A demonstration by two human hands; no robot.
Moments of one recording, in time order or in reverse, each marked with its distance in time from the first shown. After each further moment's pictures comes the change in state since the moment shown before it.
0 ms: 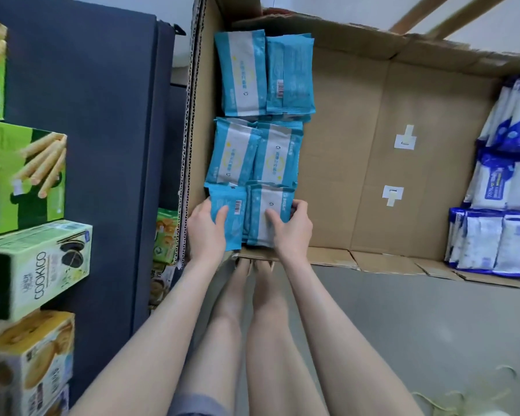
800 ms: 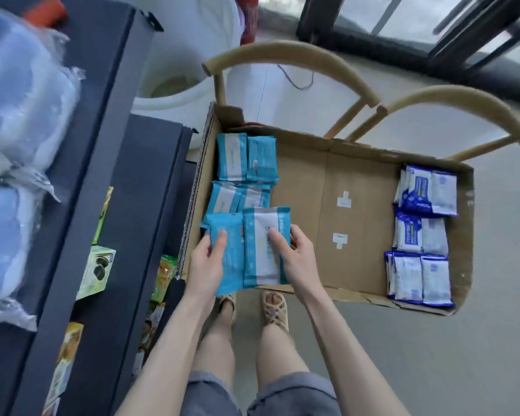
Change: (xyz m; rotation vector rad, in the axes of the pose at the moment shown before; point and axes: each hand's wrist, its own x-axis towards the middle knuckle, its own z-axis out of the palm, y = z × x) left_hand -0.127 0.108 -0.079 -0.952 -0.188 -0.099; right_hand -0.111 -0.078 -0.138 0.452 -0.297 -0.252
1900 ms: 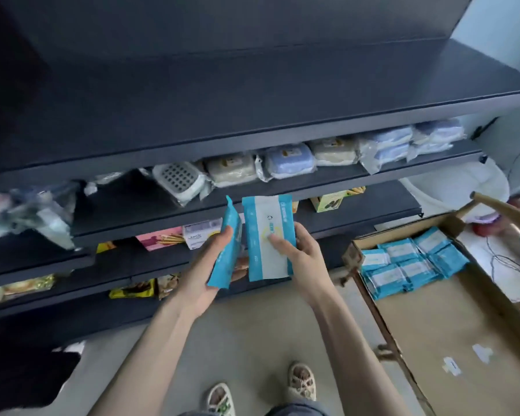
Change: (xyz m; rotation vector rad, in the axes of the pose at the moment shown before) left_hand -0.530 -0.173 -0.137 -0.614 0.491 0.492; right_hand -0.438 0.065 0.033 -0.308 -1.225 -0.148
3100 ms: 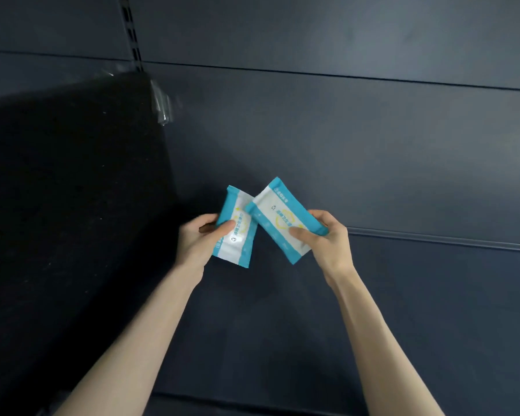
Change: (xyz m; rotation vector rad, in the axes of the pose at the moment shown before) left_hand 0.204 0.327 -0.208 0.157 0.701 0.576; right_hand 0.356 -0.160 0.263 -0.289 -0.198 -0.359
